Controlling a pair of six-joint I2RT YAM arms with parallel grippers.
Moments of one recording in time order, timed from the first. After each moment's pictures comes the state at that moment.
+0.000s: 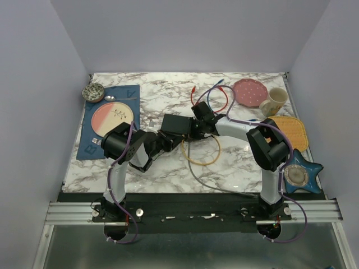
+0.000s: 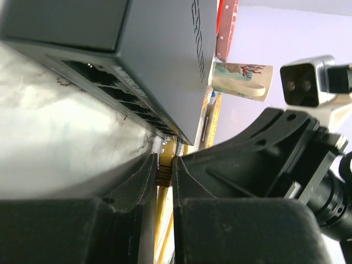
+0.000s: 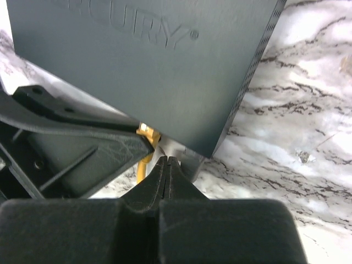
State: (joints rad) left arm -0.46 2.10 0.49 1.31 0.26 -1.50; right arm 0.63 1.97 1.26 -0.23 -0.16 0.69
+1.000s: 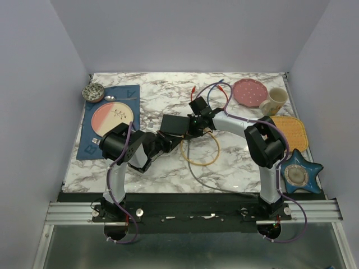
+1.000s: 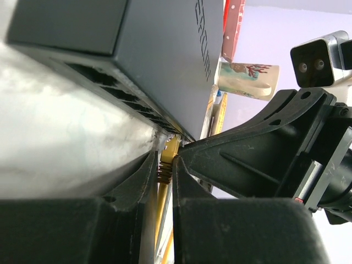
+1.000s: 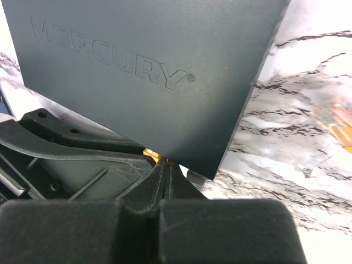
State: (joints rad) left arm -0.47 2.08 0.47 1.29 0.26 -1.46; right arm 0.62 2.04 1.41 -0.38 -0.17 0.69
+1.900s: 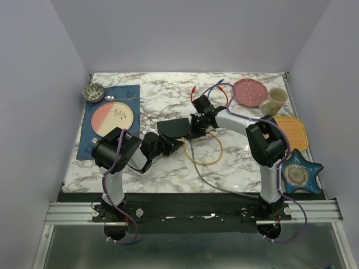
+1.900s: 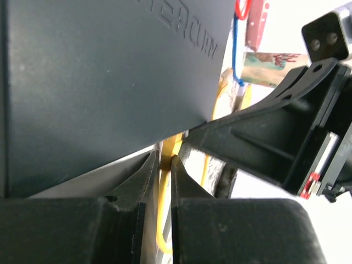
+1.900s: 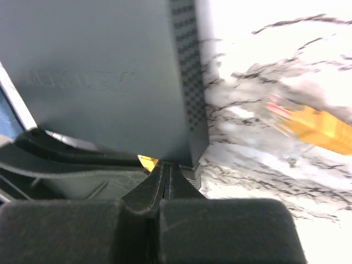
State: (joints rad) left arm -0.52 1.93 0.44 1.09 0.22 -1.38; right arm 0.59 2.05 1.42 -0.43 -0.24 0.71
